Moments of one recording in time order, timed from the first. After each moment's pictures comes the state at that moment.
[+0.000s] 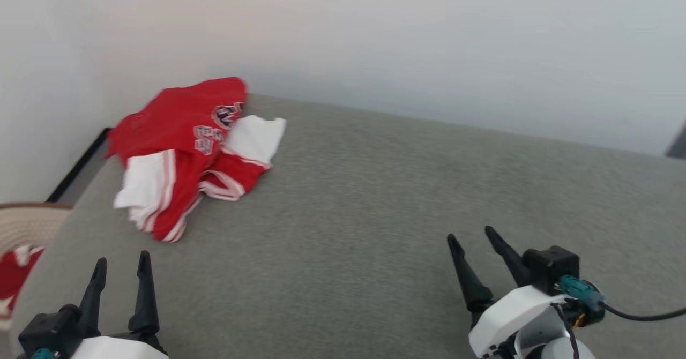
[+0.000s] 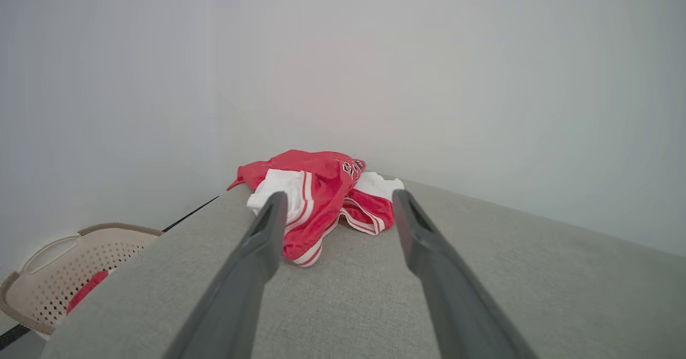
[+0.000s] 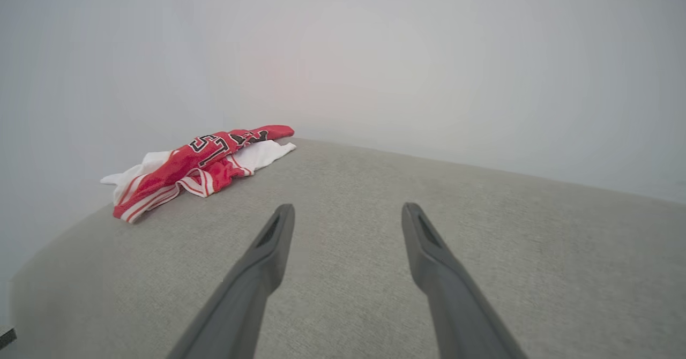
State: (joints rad) left arm 0.06 0.19 0.07 0.17 -0.35 -0.09 -0.26; right arm -0.08 -0.05 0.17 0.24 0.25 0.13 -0.06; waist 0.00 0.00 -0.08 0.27
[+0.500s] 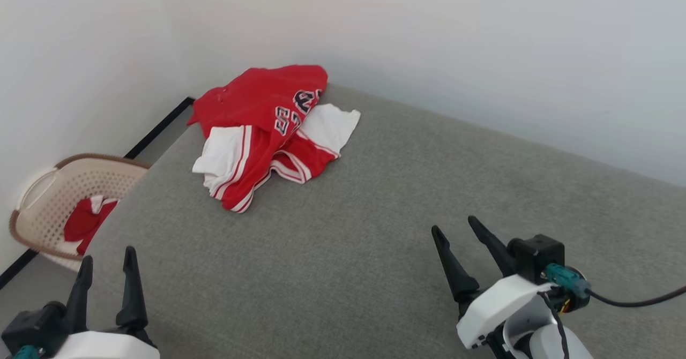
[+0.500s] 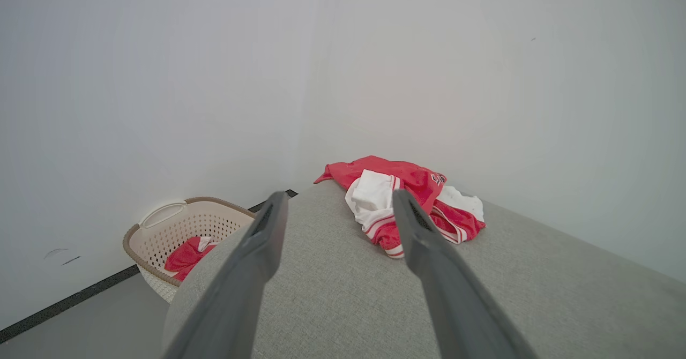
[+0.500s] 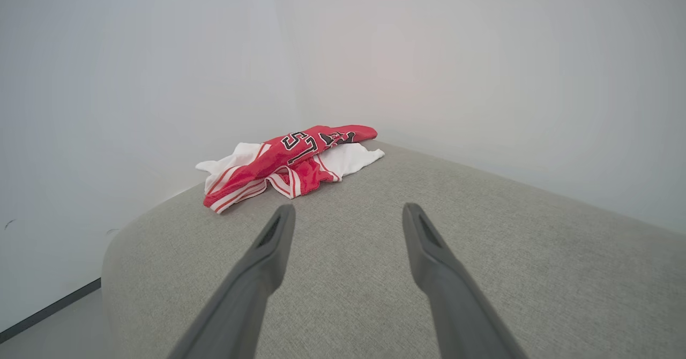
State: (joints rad) left arm 0.06 0.20 0.10 0.15 -0.38 -0.07 -0.24; right arm -0.13 -0.05 0.22 0.28 0.28 0.13 -0.07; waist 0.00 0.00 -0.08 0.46
